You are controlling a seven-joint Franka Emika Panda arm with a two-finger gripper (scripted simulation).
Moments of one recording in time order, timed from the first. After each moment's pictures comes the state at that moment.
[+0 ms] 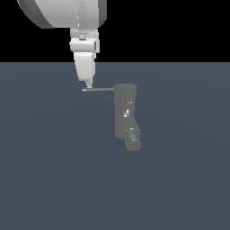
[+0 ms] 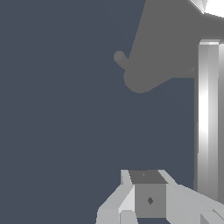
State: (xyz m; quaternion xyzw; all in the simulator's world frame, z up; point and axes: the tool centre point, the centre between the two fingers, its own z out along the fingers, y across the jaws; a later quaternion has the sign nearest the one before) arm 0.035 0.094 0.201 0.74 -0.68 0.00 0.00
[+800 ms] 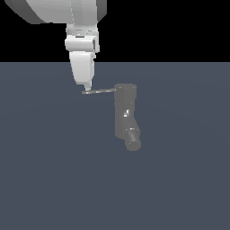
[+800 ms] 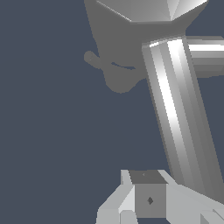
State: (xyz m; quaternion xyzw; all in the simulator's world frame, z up) arm -0.010 0.090 0.201 0.74 -0.67 0.00 0.00
